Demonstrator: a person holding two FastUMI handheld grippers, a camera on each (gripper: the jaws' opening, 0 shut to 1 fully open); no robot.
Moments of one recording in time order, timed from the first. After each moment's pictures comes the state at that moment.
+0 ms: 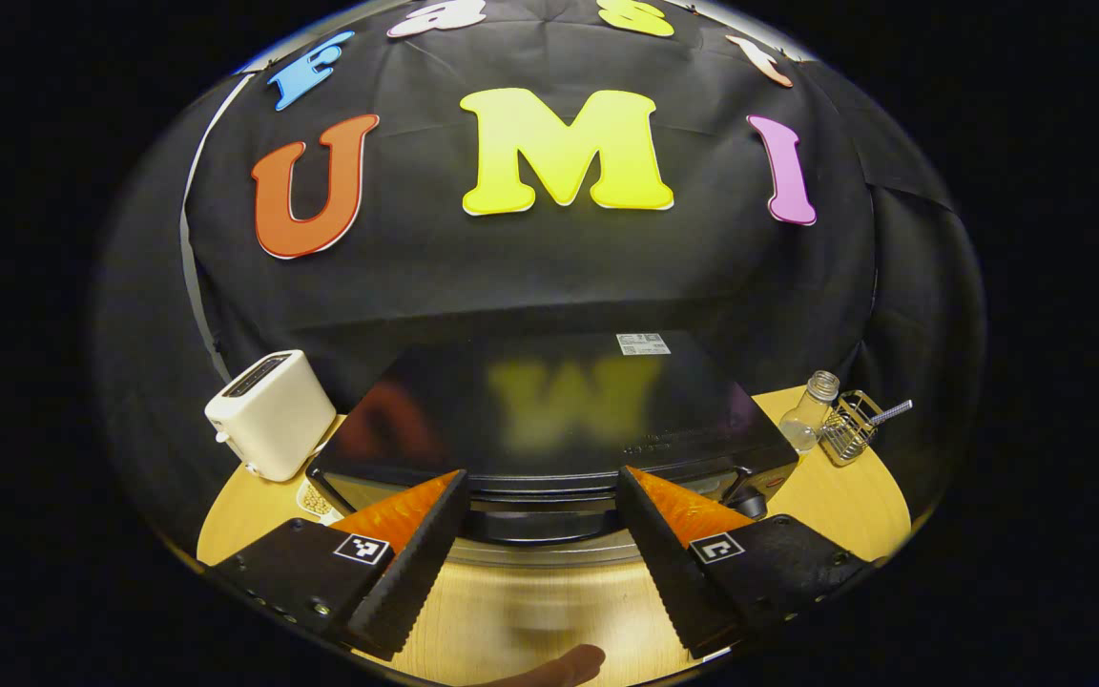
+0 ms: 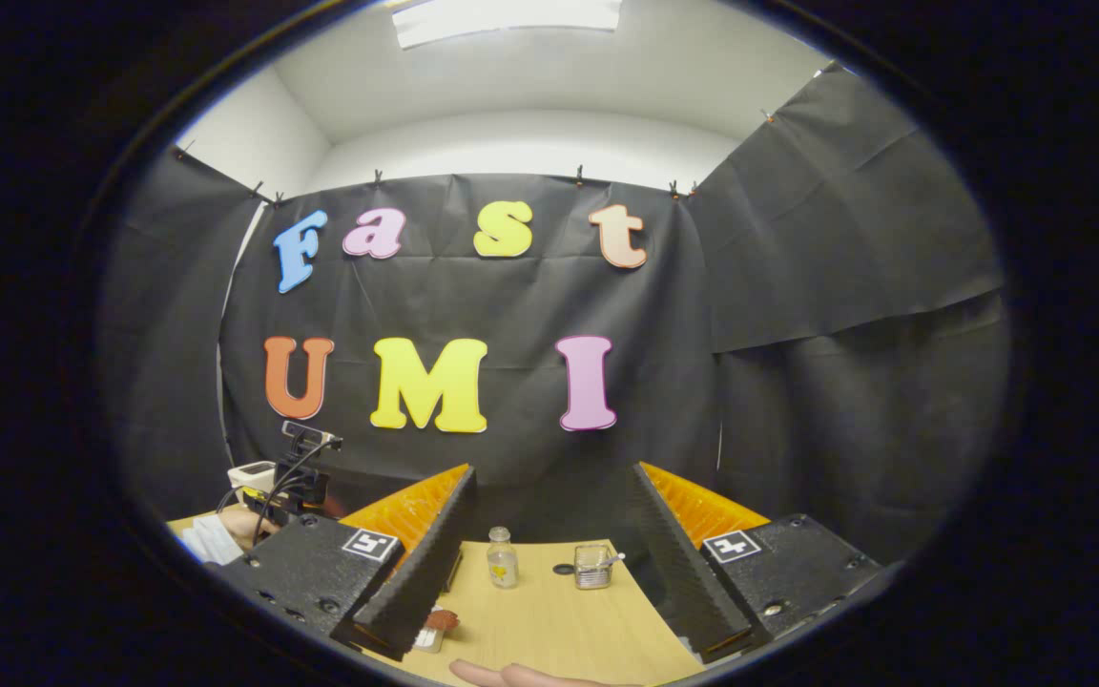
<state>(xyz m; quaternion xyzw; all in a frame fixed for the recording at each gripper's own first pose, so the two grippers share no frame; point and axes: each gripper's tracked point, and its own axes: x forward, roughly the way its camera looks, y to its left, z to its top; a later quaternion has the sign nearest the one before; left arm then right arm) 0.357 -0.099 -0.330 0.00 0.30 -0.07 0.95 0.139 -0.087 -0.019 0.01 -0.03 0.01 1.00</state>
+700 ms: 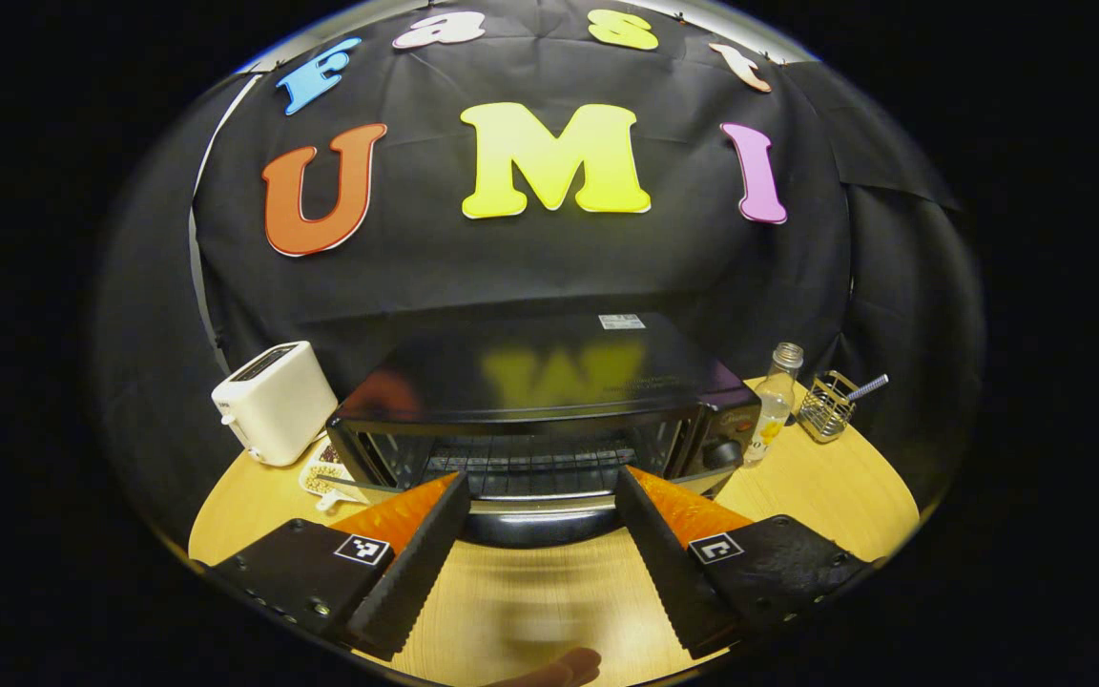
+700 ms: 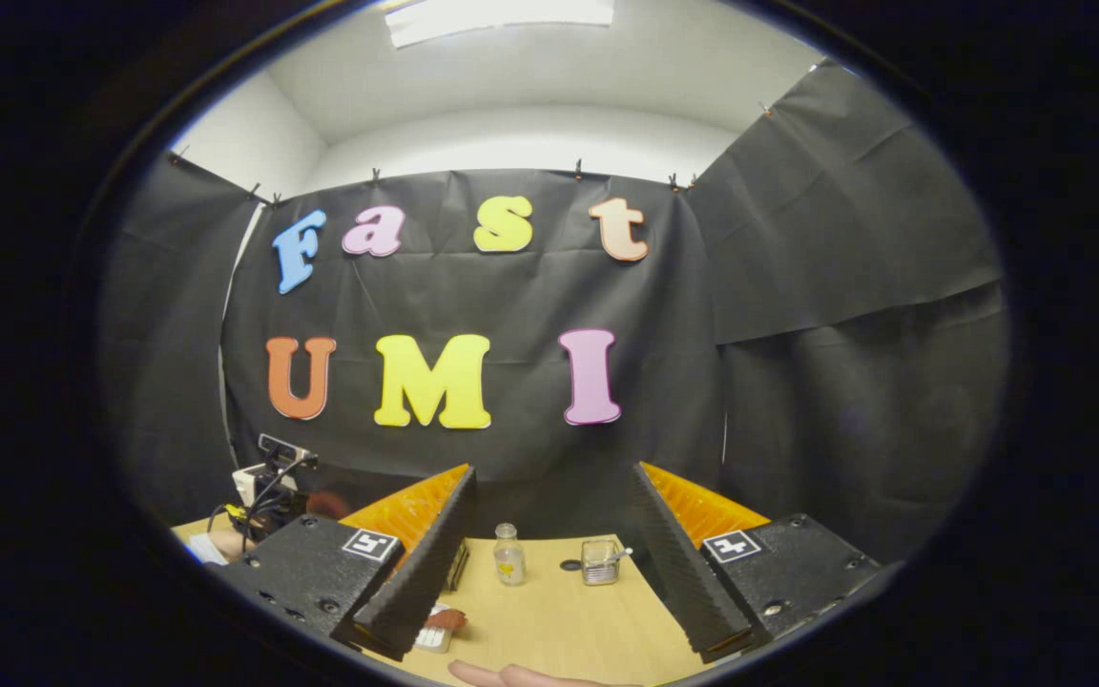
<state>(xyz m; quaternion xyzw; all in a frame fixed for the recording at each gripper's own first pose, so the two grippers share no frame) 0.289 -0.093 -0.339 0.01 0.28 -0.09 0.96 0.140 -0.078 -0.023 0.01 -0.02 0.02 1.00</state>
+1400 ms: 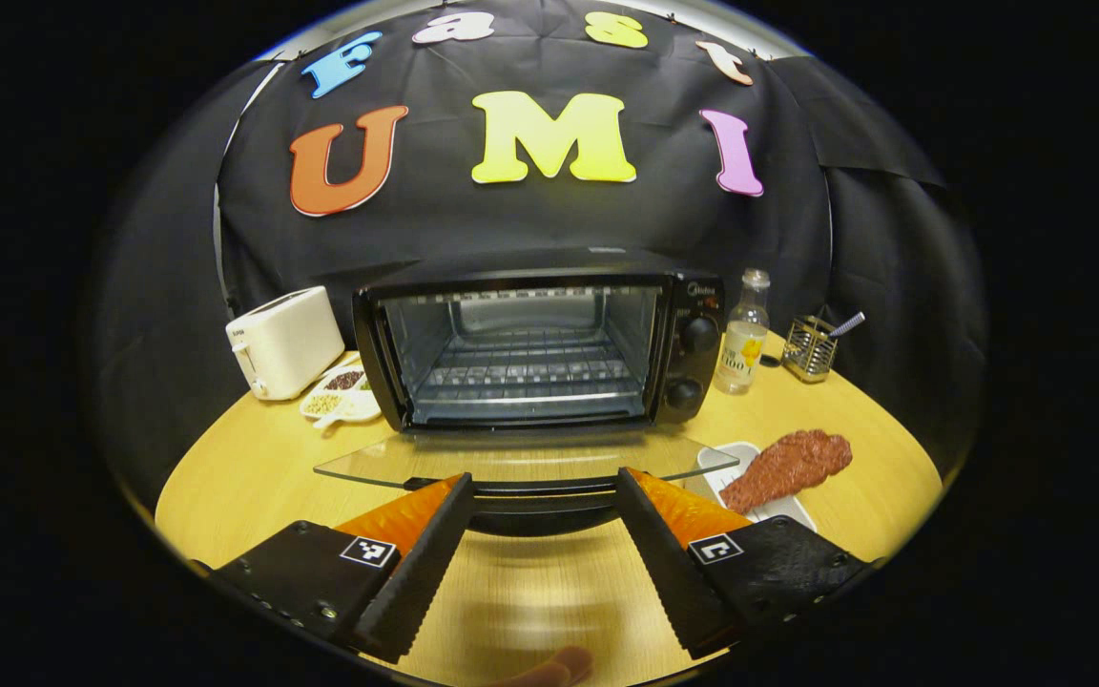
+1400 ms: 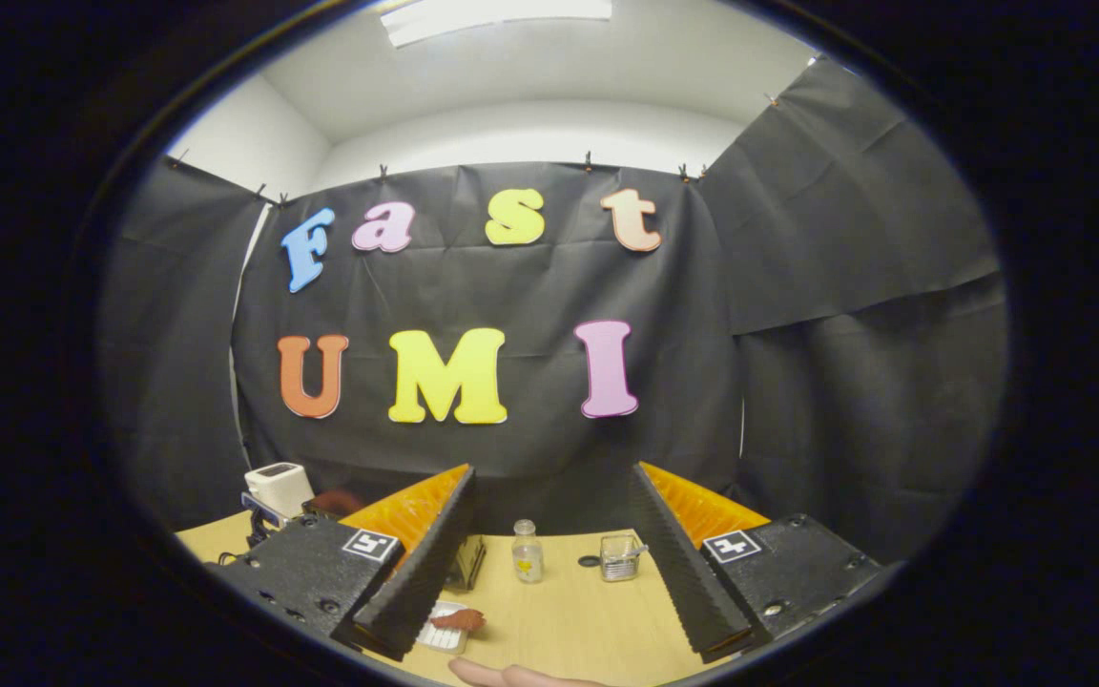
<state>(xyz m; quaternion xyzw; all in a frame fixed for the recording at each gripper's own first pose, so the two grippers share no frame) 0.189 -0.088 -0.414 0.01 0.29 -0.09 0.95 0.149 -0.060 -0.034 0.02 -0.01 0.04 1.00</state>
